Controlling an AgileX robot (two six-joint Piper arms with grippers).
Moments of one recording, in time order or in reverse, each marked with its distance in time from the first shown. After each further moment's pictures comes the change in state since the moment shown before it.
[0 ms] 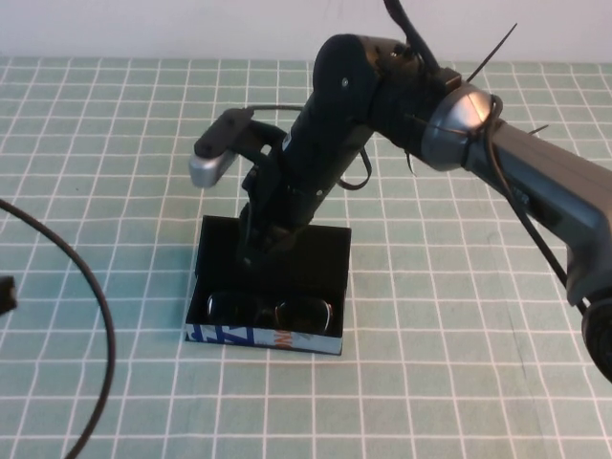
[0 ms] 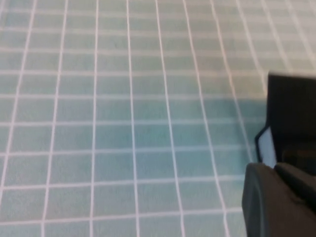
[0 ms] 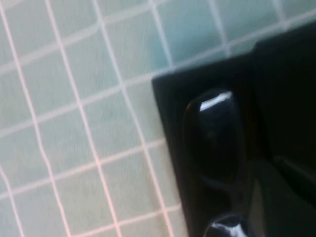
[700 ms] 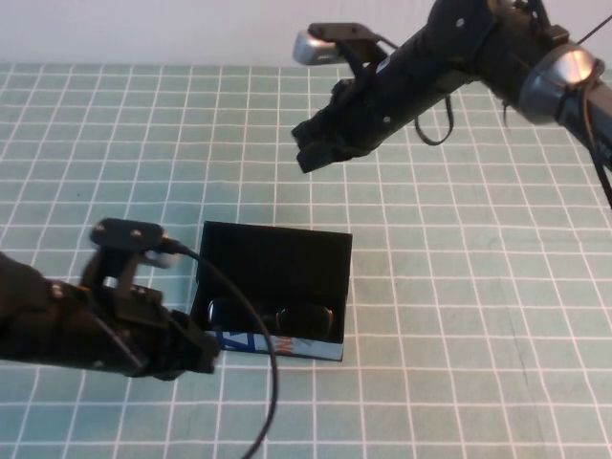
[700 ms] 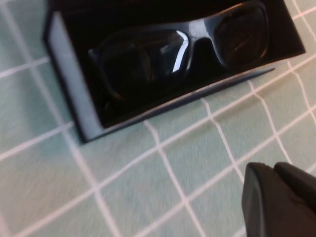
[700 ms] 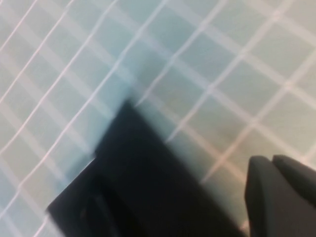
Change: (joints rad) right arm -0.221 0.002 -0.050 0.135 -0.143 0.308; left arm -0.153 0.600 0.038 -0.889 -0.059 0.933
